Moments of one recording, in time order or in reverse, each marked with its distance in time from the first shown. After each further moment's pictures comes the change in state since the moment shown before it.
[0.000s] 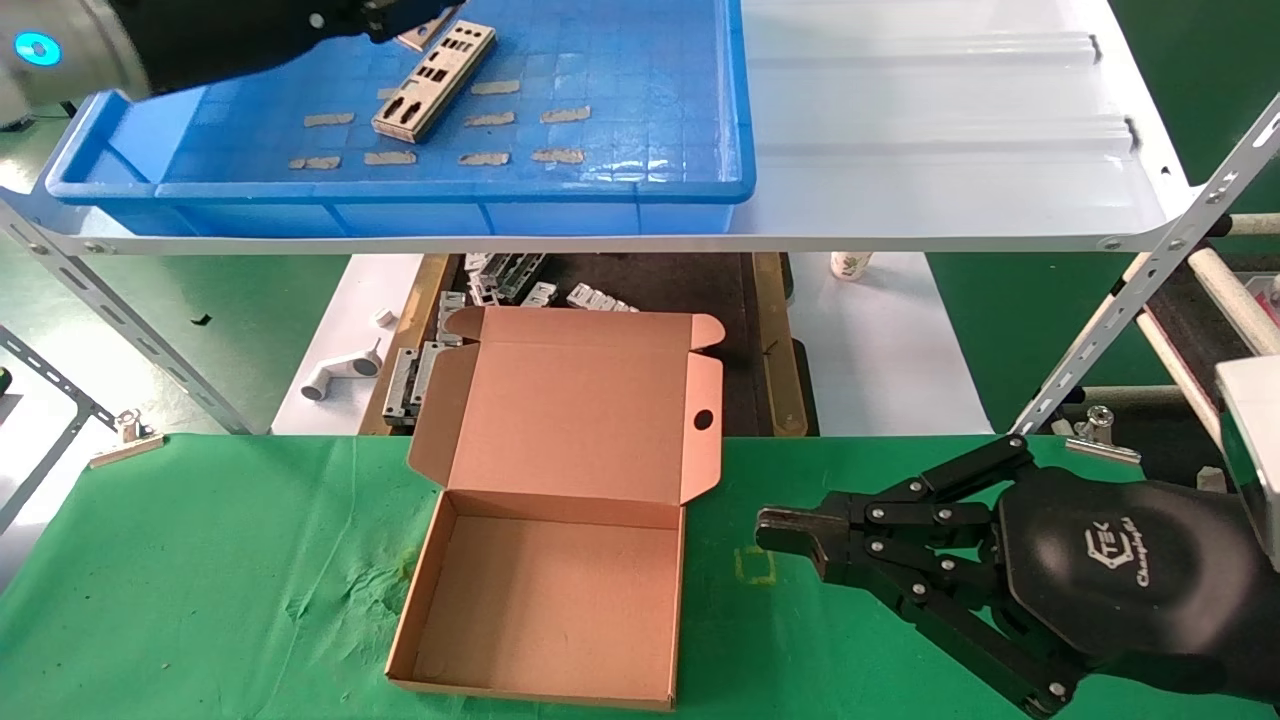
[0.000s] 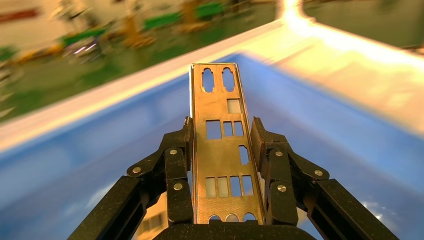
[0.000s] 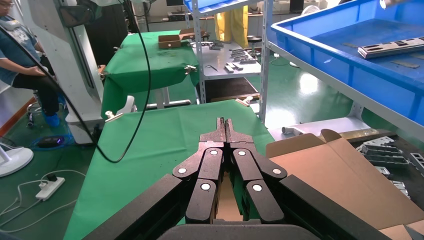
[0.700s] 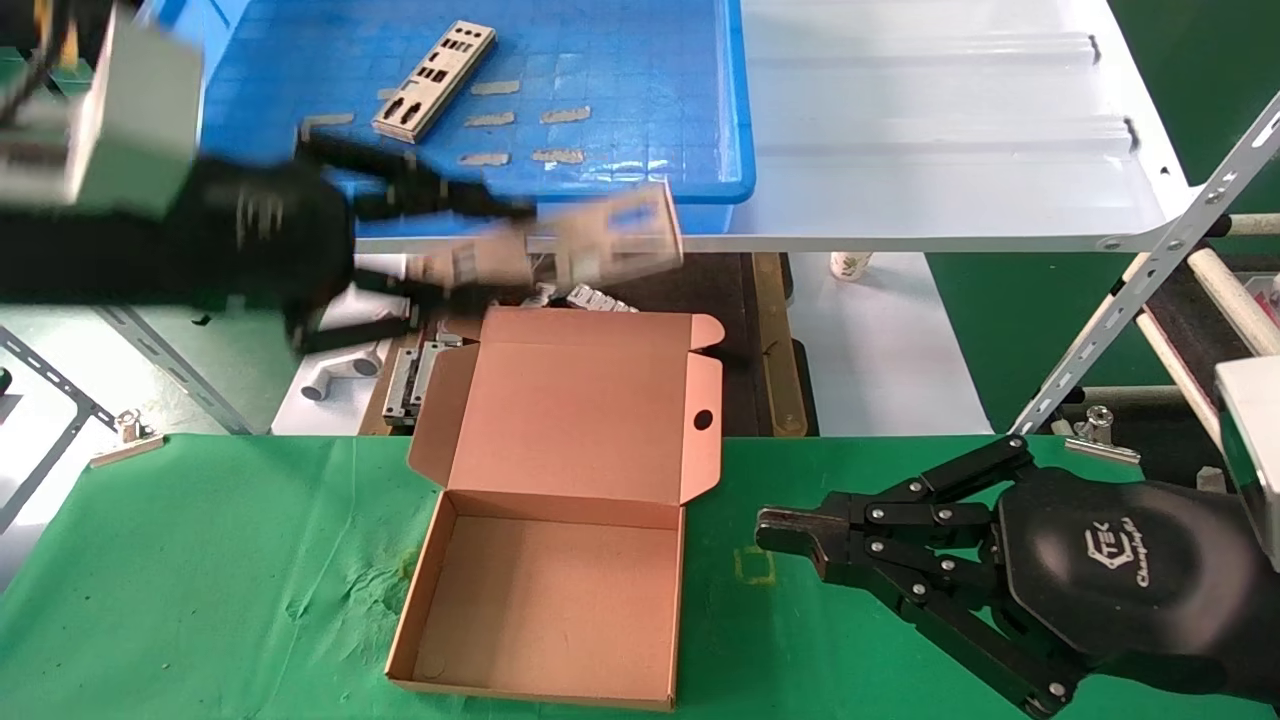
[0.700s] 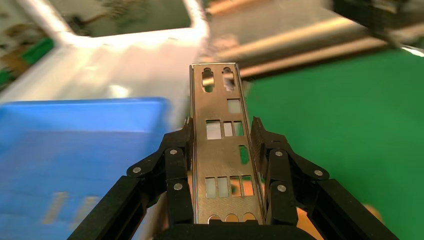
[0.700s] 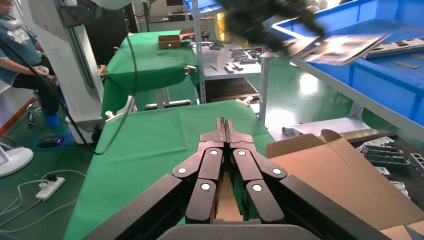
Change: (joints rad) left arm 0.213 -0.272 0.149 -0.573 -0.167 0.439 0.049; right arm 0.000 0.000 0.000 0.000 0.000 0.000 0.000
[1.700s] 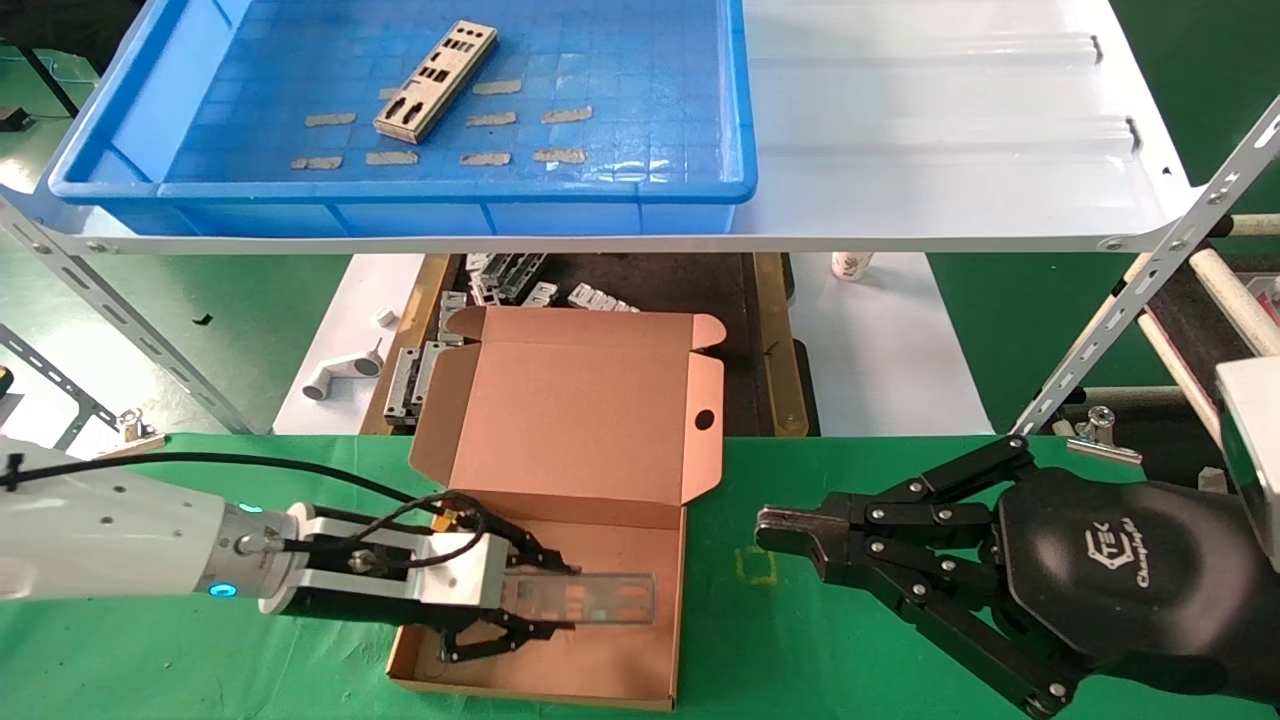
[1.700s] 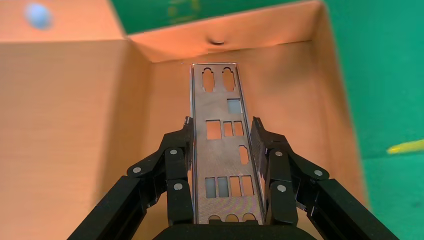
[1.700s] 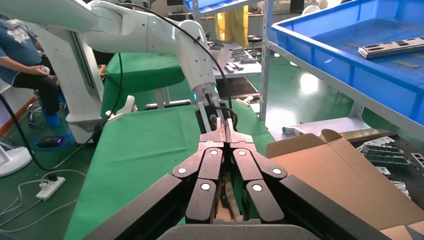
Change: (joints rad) left arm 0.363 0.113 0.242 -0.095 0.242 -0.298 0.198; right arm 0.000 0.000 0.000 0.000 0.000 0.000 0.000
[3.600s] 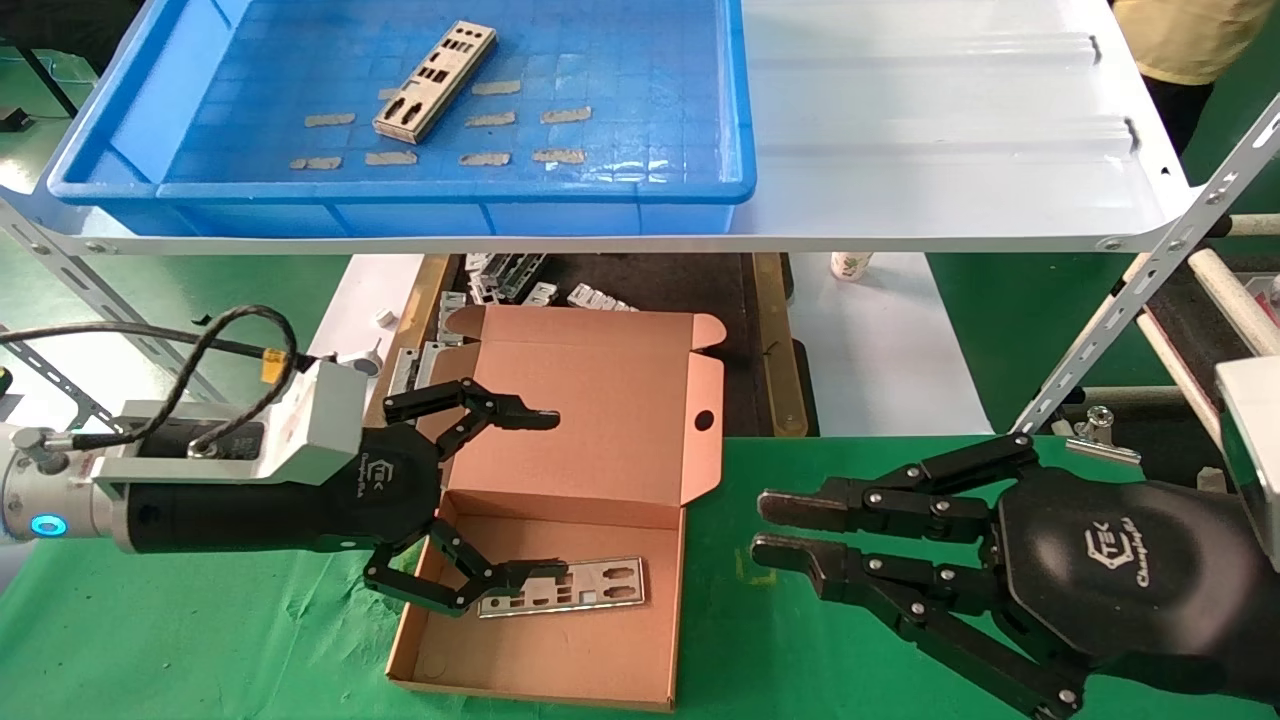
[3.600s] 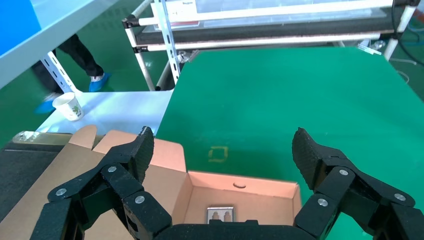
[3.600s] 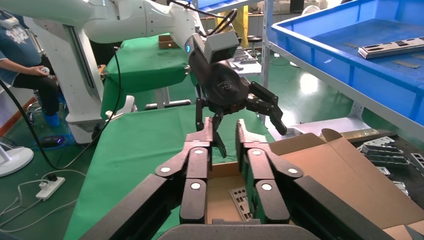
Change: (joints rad) left arm -0.009 -0.088 -0.215 0.071 -0.303 0.275 -0.102; right arm 0.000 0.000 0.000 0.000 0.000 0.000 0.000
